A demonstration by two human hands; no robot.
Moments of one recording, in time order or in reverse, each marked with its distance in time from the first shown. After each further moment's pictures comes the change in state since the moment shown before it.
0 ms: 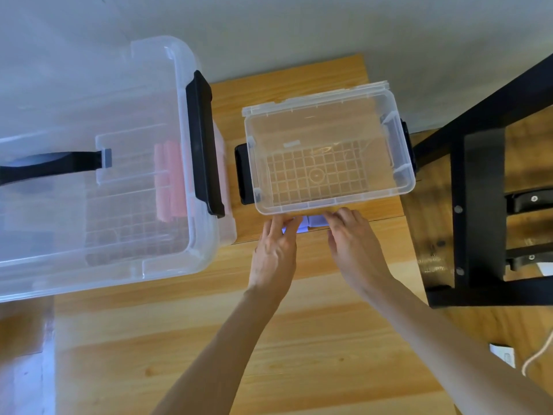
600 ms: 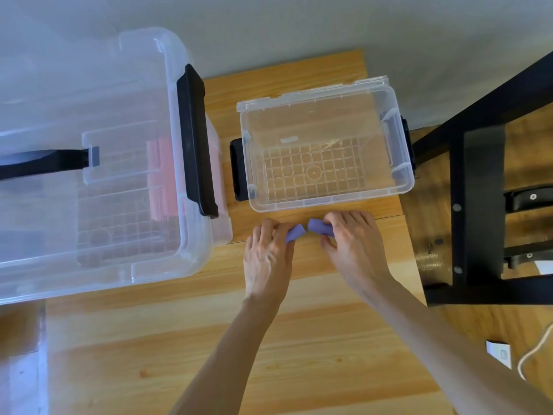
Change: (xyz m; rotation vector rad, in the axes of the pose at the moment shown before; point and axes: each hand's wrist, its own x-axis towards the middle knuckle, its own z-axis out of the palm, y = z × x) left_hand -0.007 -0.007 0.014 0.048 0.137 -0.094; right_hand 0.002 0.005 0.003 0.004 0.098 0.000
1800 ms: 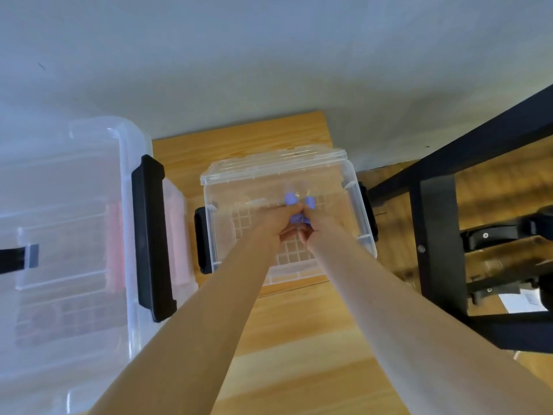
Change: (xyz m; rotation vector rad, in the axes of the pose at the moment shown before) left_hand 0.180 0.086 -0.028 -1.163 -0.561 -1.020; right_hand 0.145 -0.004 -0.032 1.673 -0.028 1.414
